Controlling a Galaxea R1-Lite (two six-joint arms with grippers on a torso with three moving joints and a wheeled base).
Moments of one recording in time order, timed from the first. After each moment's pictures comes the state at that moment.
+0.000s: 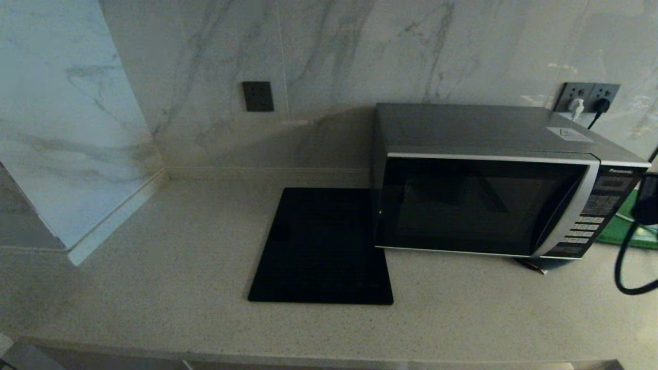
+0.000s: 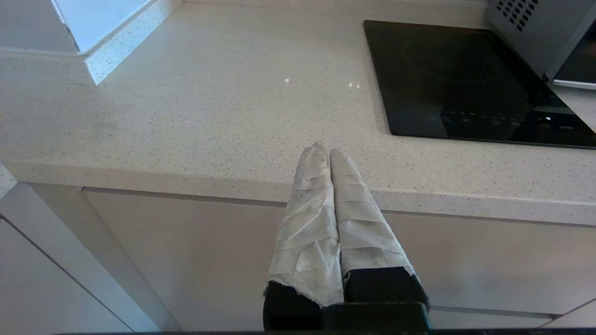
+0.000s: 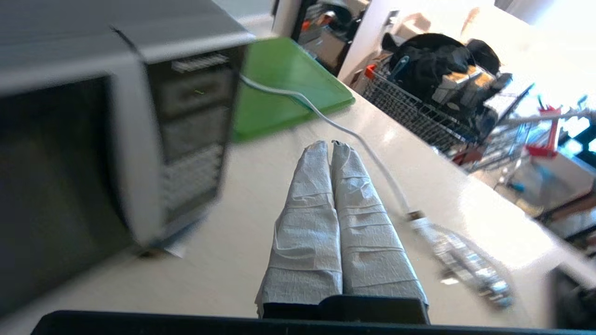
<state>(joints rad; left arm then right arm) 0.00 0.00 0.00 -0.01 0.02 -0.07 0.22 1.42 -0.82 -0.41 -1.21 -0.01</state>
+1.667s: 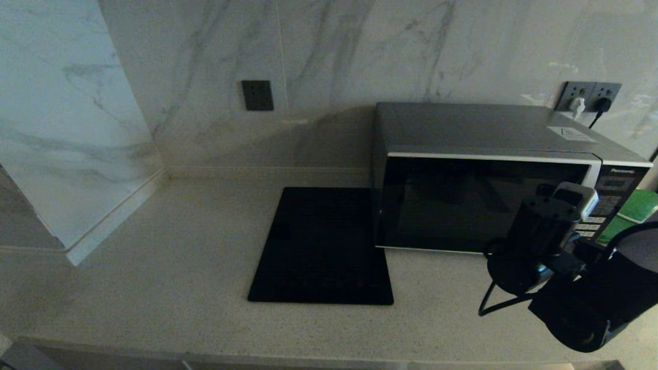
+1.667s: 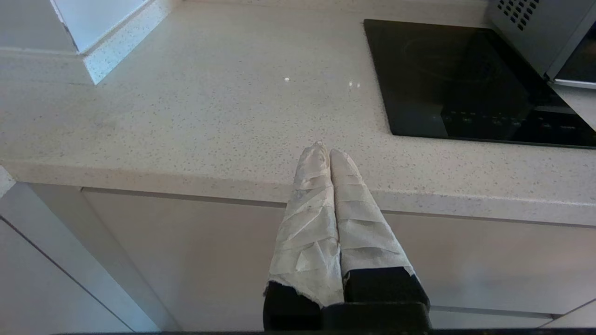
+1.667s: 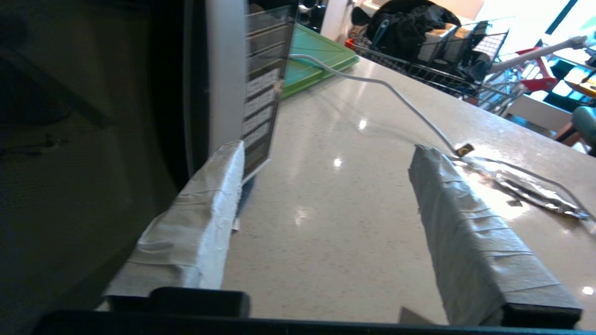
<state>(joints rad) 0.00 0.00 0.00 -0.01 0.02 -0.07 0.36 2.02 -0.65 -1.38 -1.52 -0.10</state>
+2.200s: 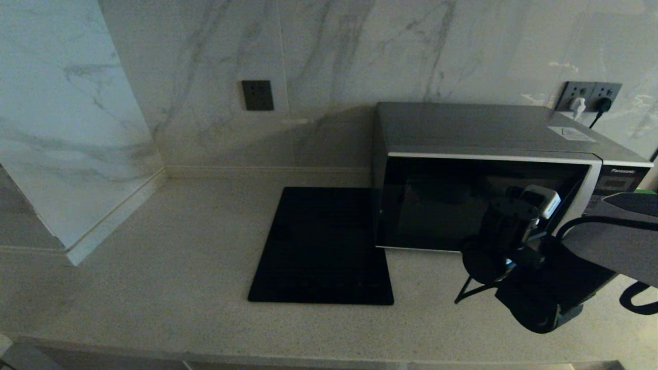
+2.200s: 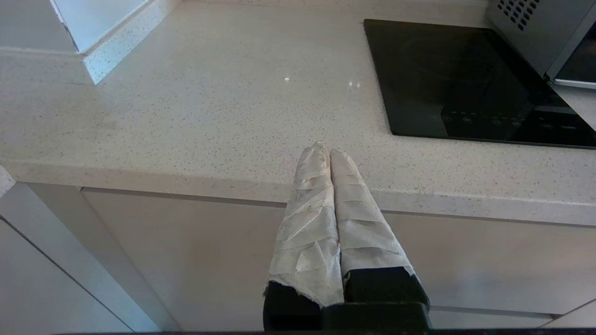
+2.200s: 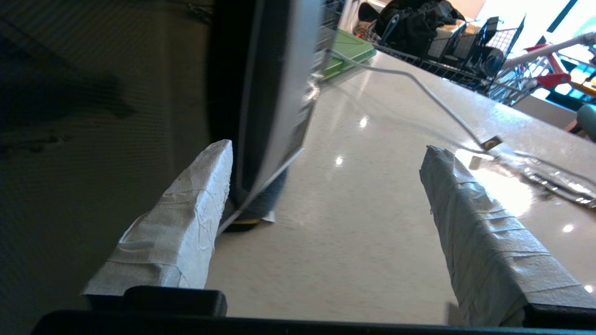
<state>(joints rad) 0.00 0.00 0.00 -0.01 0.02 -0.07 0.35 2.17 -0.80 -1.39 -1.52 -0.10</state>
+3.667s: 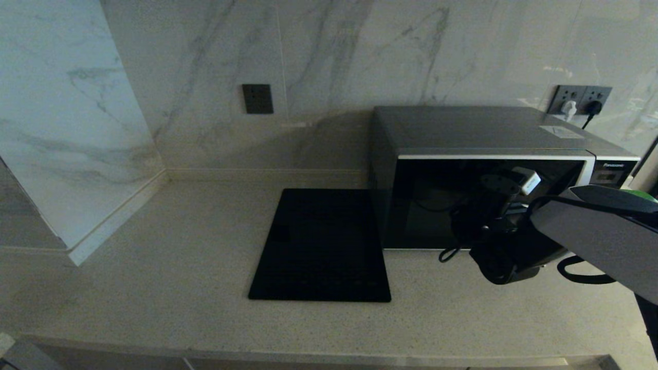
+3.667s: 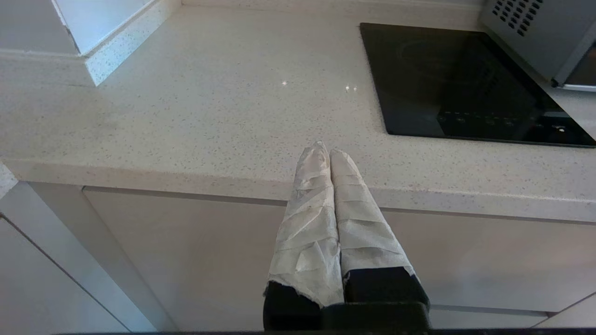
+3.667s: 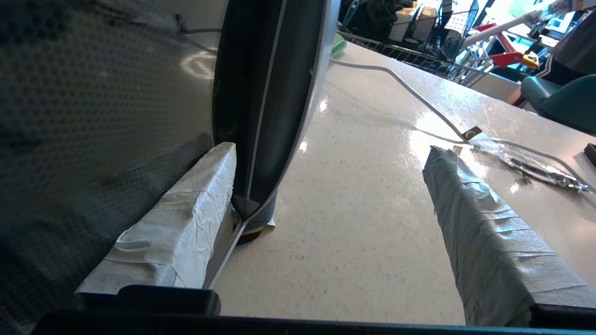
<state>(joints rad) 0.00 0.00 0.00 -0.01 0.02 -0.07 0.24 2.36 -1.21 -1.33 -1.53 -0.27</state>
